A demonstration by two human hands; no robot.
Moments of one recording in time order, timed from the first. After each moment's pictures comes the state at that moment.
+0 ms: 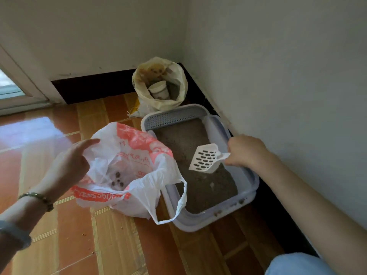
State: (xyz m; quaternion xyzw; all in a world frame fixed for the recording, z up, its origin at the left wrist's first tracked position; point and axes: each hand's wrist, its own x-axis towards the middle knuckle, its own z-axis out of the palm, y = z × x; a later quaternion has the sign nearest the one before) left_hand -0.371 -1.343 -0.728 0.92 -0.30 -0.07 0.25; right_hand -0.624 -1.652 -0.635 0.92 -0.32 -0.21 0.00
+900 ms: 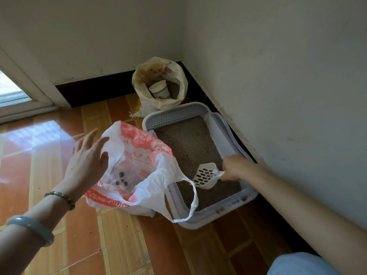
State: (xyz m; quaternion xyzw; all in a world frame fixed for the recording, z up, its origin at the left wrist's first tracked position) left_hand -0.404 -1.367 -0.703 0.92 -0.35 0.01 0.14; right_hand -0.631 -1.643 -0.696 0.87 -0.32 -0.37 -0.08
